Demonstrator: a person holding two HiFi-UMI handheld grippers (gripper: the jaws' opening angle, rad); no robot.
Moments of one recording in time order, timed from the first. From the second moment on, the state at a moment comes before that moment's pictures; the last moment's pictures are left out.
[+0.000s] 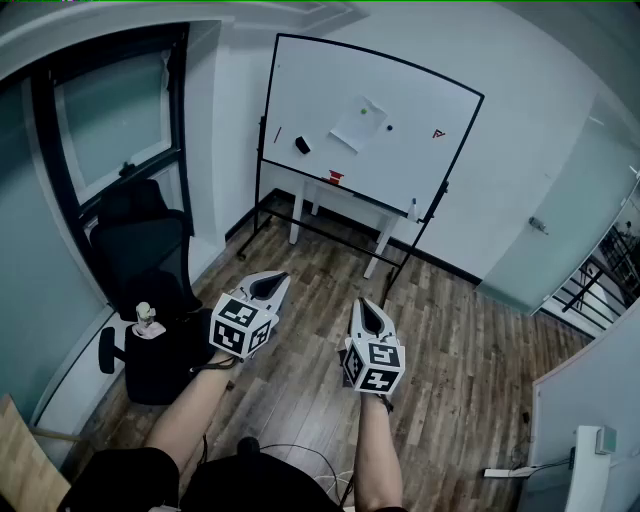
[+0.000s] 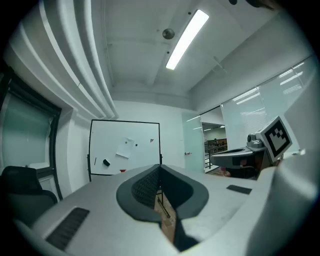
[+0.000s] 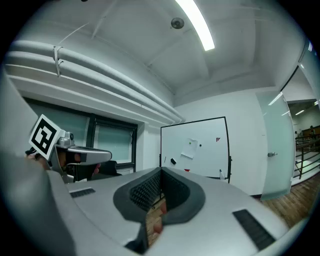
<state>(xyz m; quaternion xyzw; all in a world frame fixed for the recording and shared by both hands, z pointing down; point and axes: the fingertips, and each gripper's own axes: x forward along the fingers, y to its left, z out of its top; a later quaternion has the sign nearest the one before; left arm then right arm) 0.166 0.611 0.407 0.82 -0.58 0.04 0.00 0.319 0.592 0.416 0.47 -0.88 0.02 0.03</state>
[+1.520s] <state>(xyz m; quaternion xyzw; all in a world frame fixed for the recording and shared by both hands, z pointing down) 0.095 0.373 0.448 0.83 -0.55 0.03 0.02 0.202 0.346 0.449 0.46 -0.89 0.01 0.06</state>
